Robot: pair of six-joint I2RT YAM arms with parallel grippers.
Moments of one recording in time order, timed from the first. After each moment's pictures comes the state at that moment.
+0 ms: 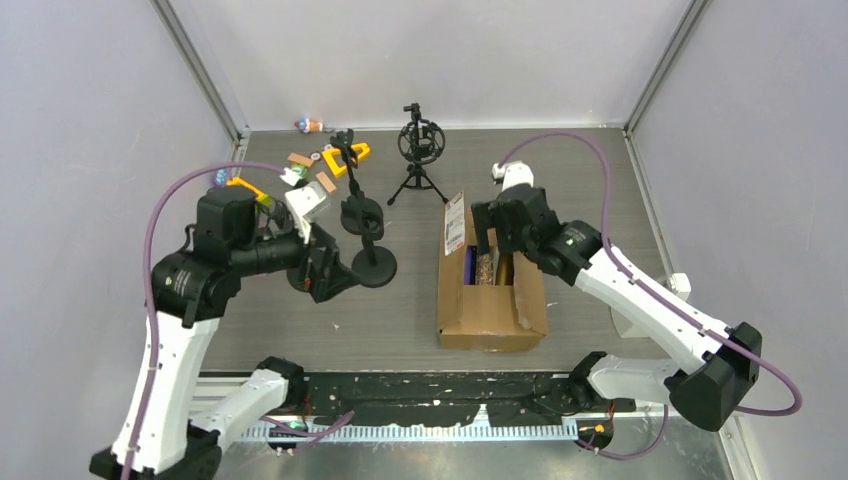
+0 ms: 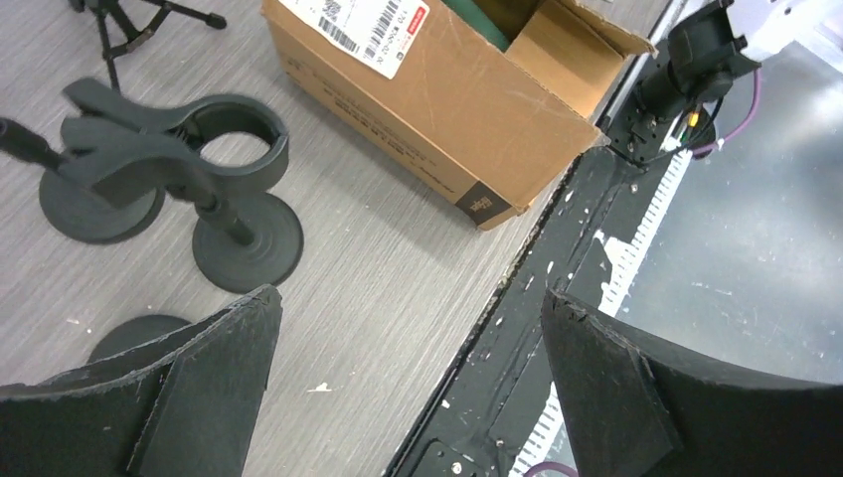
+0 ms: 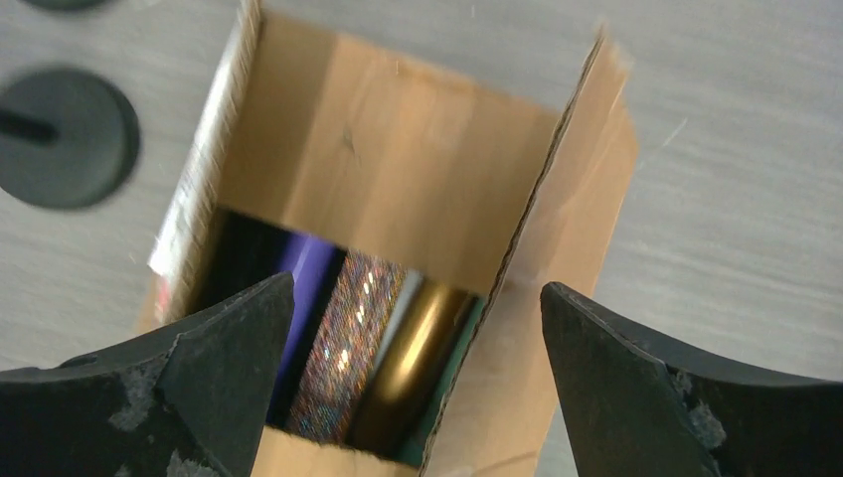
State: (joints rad) left arm -0.28 0.90 1.39 -1.11 0.71 0.22; right arm 0.69 1.19 1.14 -0.62 0.38 0.26
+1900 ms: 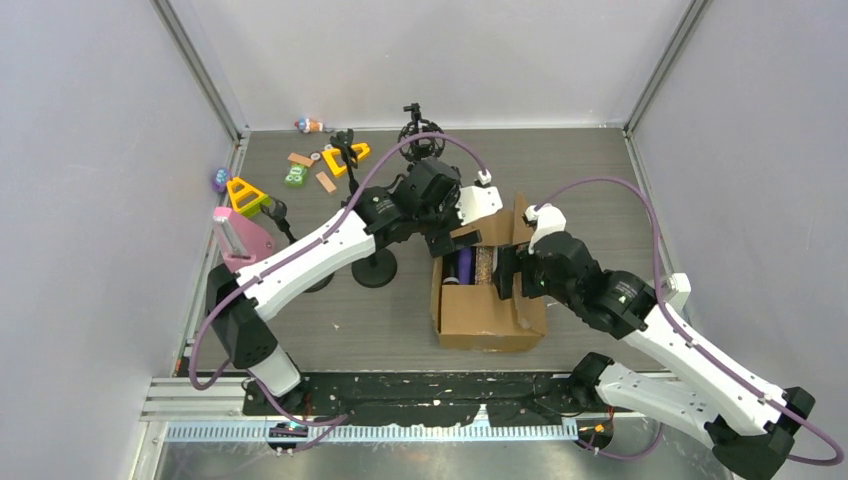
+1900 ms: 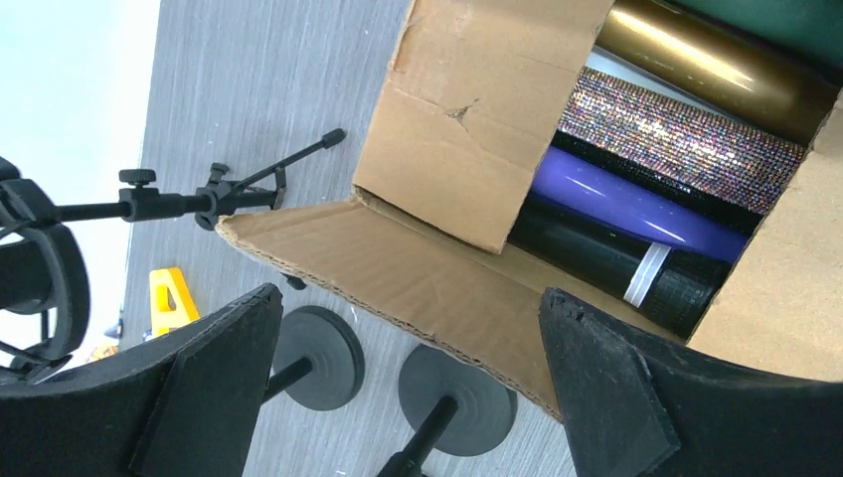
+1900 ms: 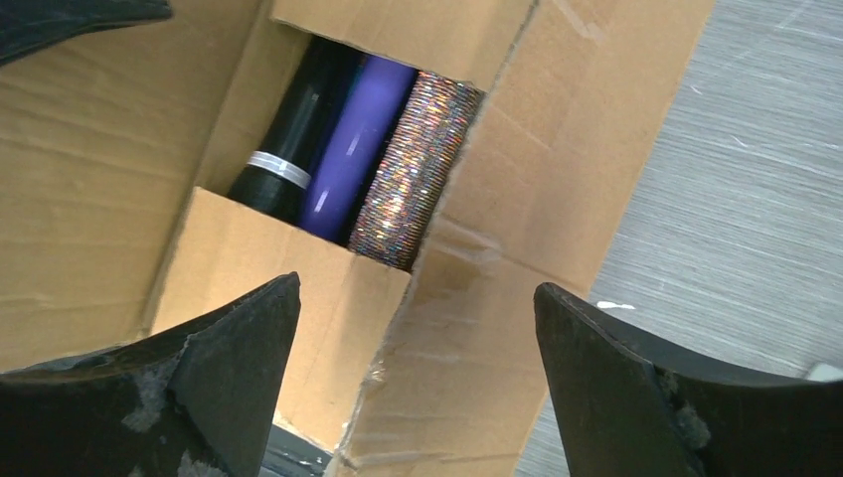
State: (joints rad) left arm -0.90 1.63 1.61 -0.70 -0.05 0.52; right arm 0.78 0.80 0.90 -0.76 0.26 0.42
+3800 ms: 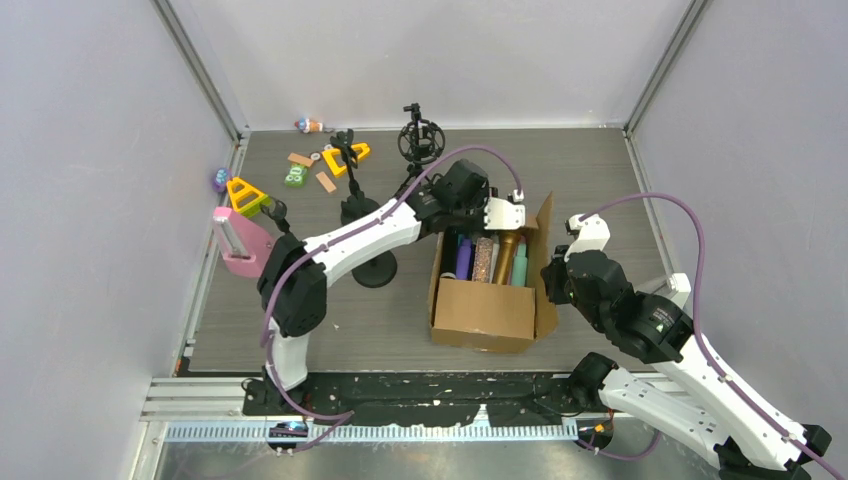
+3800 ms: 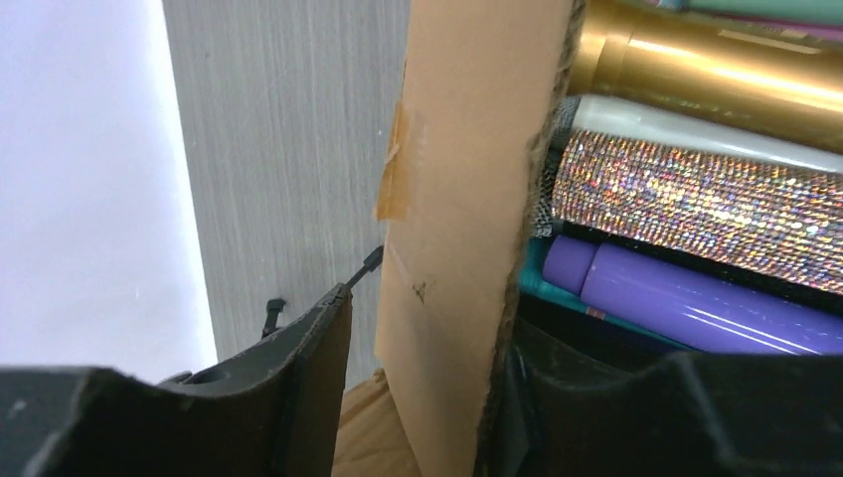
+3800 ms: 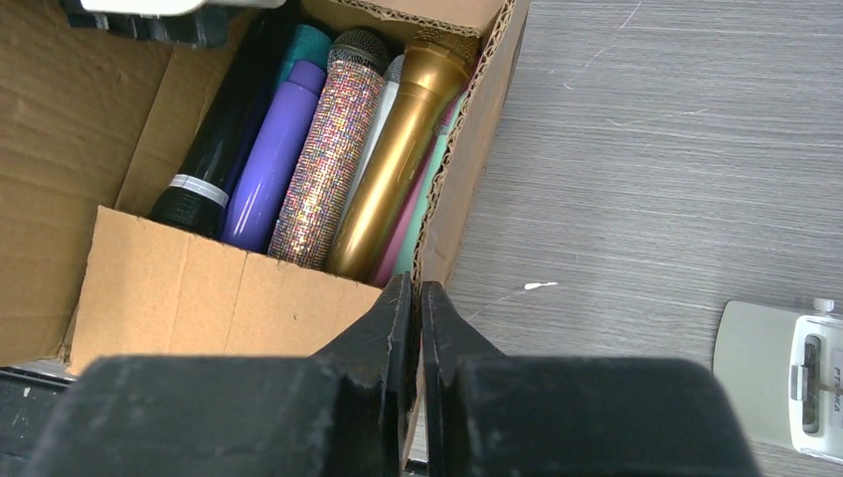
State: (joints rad) left arm -0.88 1.91 1.64 -0.43 0.00 0.86; right arm 0.77 0.63 0.86 -0.86 0.45 0.48
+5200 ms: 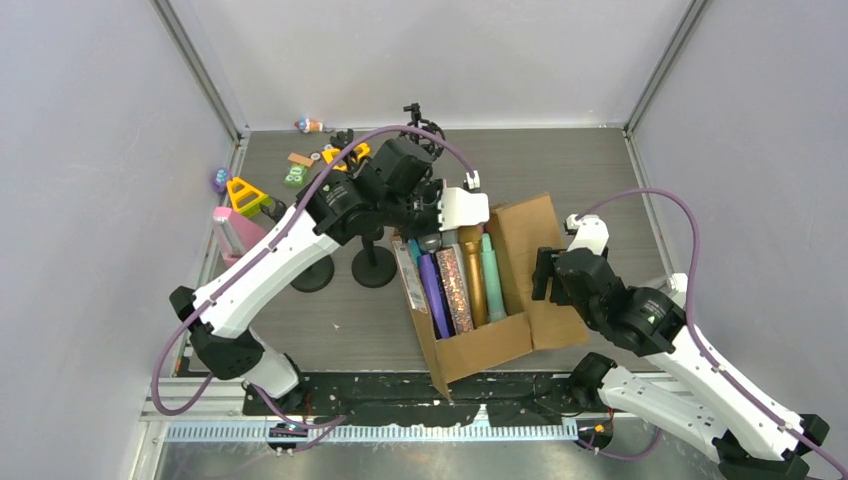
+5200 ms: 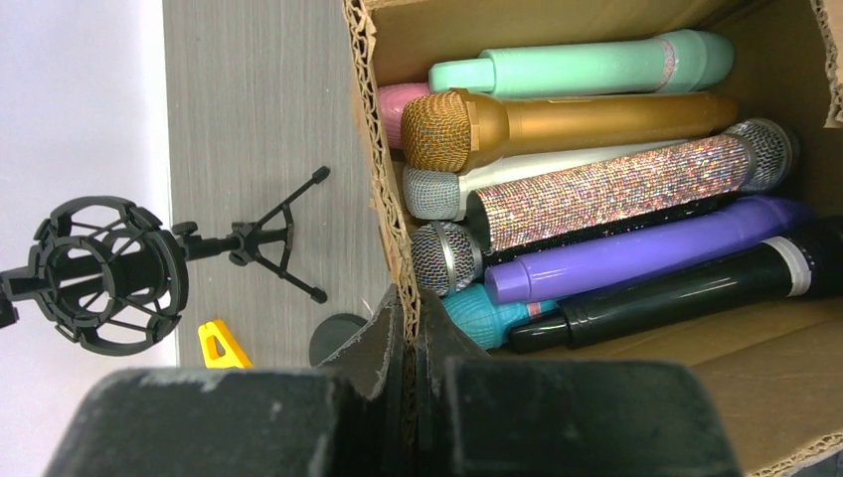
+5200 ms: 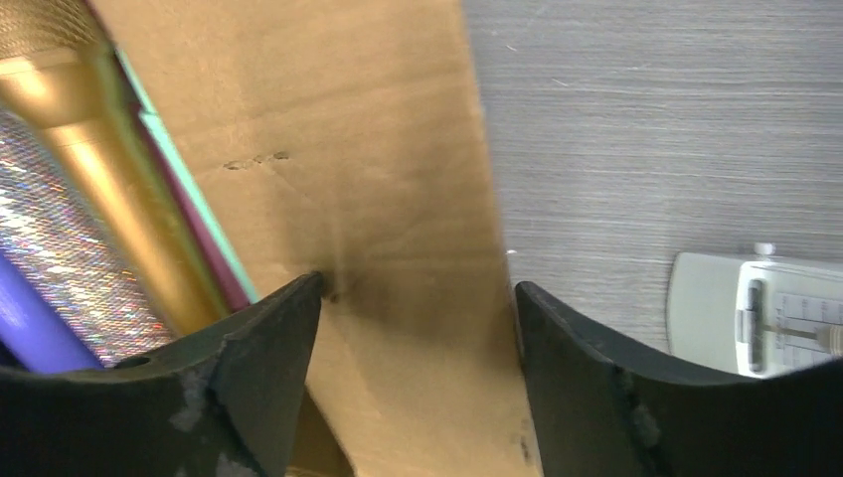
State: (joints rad) left arm -0.92 1.55 1.87 -1.07 0.14 0.70; right arm 0.78 0.68 0.90 -0.95 0.54 0.53
